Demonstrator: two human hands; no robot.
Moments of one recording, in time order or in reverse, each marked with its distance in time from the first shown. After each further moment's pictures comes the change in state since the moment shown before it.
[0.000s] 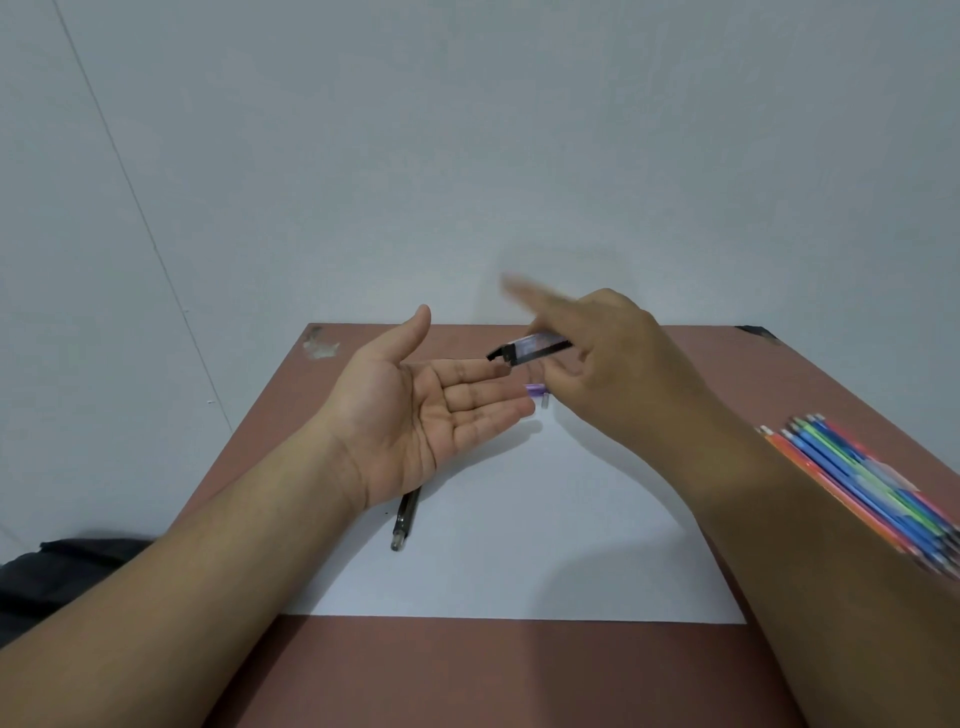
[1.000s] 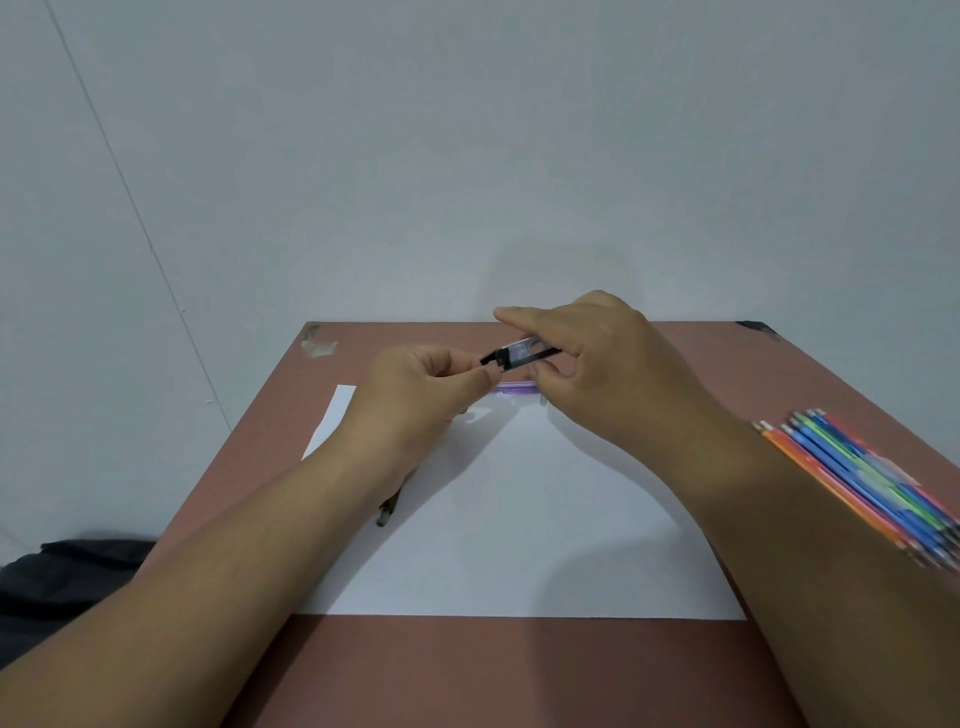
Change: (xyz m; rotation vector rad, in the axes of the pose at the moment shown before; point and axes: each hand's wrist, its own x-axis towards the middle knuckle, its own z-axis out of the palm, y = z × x) left_hand 0.012 -0.016 0.000 0.942 0.465 0.461; right_hand -0.005 -0.001 0.004 -0.011 0.031 0.006
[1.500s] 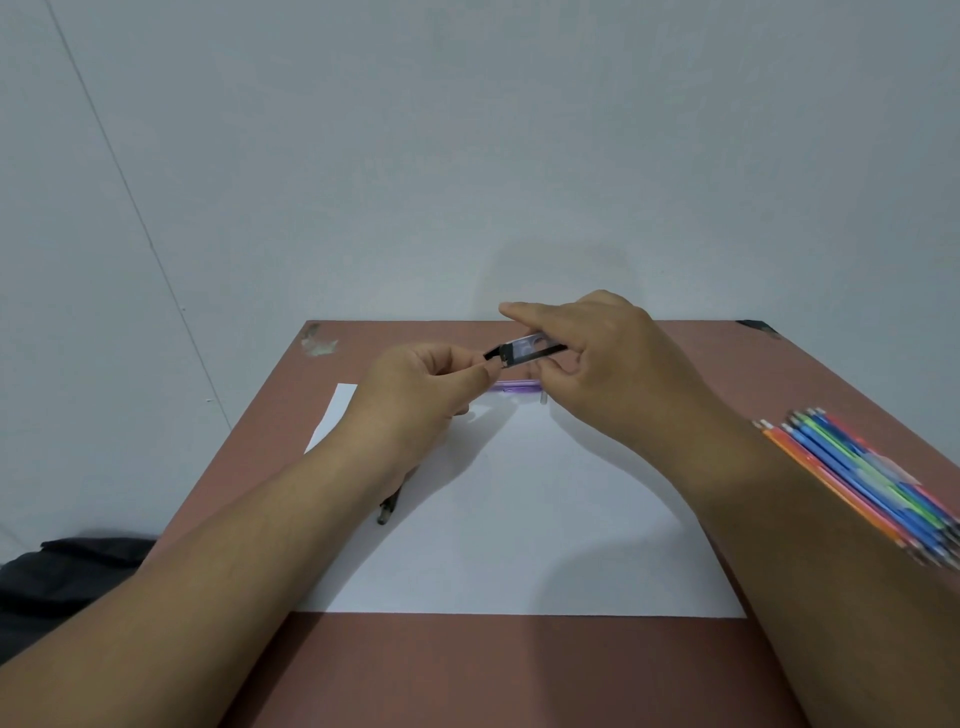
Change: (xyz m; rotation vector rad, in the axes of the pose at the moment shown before) left_hand 0.002 -0.002 0.000 -0.017 -0.022 0.001; right_hand 0.001 0.001 -0.001 0.007 -0.022 0.032
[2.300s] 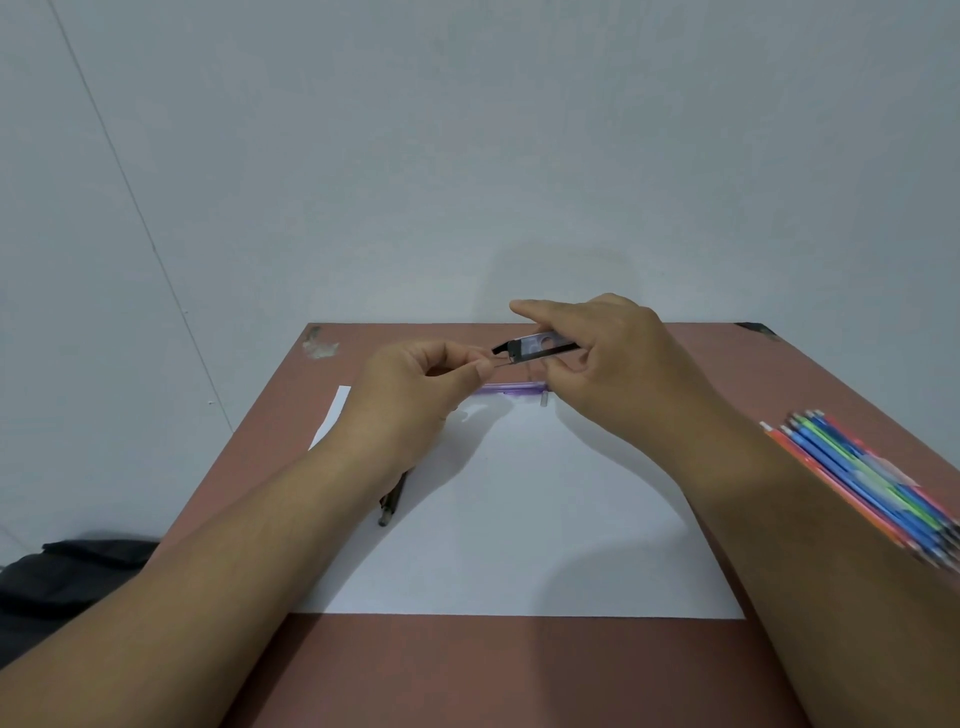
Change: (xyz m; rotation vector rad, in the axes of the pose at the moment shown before) left_hand -0.001 0.003 -0.002 0.025 0.031 0.069; right_hand 0.000 0.003 -0.005 0.031 -0.016 0.089
